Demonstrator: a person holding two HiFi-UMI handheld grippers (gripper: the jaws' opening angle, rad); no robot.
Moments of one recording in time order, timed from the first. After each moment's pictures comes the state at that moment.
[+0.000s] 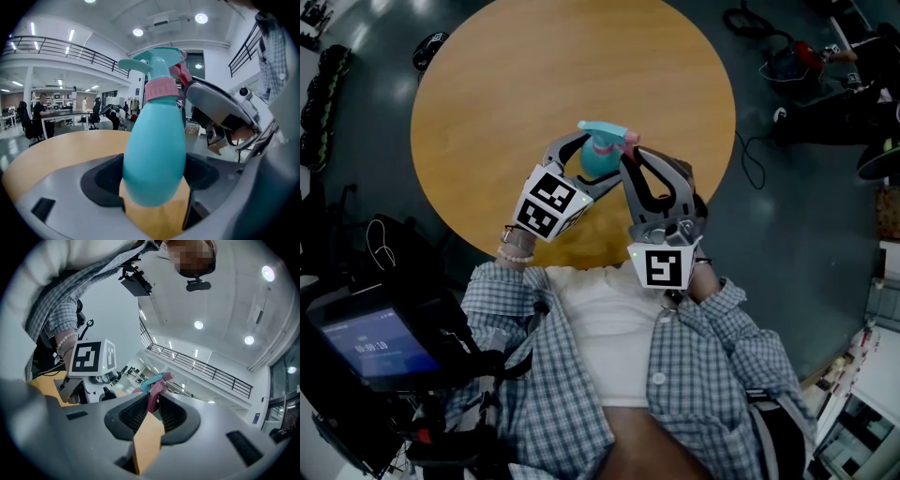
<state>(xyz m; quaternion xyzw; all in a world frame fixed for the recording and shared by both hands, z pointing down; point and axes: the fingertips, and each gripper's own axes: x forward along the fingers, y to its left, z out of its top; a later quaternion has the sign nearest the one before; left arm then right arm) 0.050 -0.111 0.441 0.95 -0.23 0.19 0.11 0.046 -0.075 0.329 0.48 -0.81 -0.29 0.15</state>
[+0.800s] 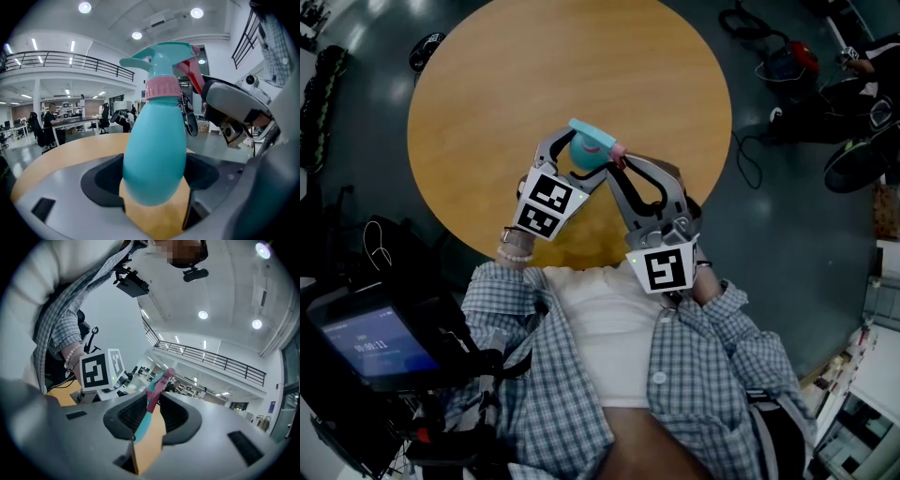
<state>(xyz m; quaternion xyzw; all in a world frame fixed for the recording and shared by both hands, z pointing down) 0.036 -0.128 0.446 0.94 -0.28 0.20 0.07 0.032 -0.068 0.340 0.43 -0.86 -0.23 0.16</state>
